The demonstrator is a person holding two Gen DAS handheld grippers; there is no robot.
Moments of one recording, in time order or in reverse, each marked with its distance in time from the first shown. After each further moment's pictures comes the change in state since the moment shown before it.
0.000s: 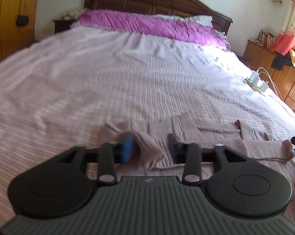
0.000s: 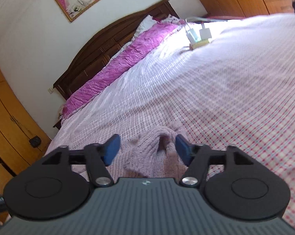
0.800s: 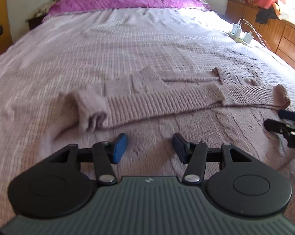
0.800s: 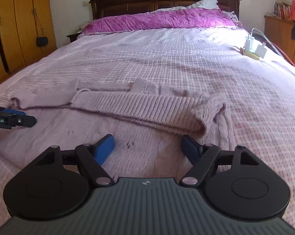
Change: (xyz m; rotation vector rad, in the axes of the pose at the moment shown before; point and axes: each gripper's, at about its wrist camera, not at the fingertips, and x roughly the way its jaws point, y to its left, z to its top) left arm 0.036 -0.065 -0.044 0.210 0.173 -0.040; right arm 0.017 0.083 -0.054 -0.591 0.264 -0.028
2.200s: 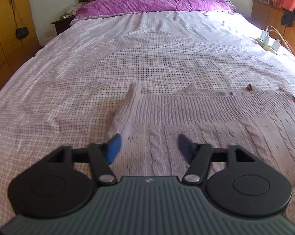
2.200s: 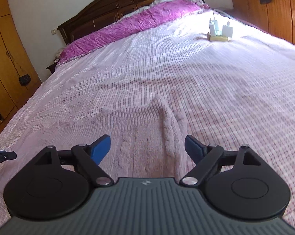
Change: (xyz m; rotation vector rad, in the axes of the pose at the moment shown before) left arm -0.032 0.035 0.029 -0.040 0.011 0.178; right arm -0.033 -0.079 0.026 0.320 0.006 0.005
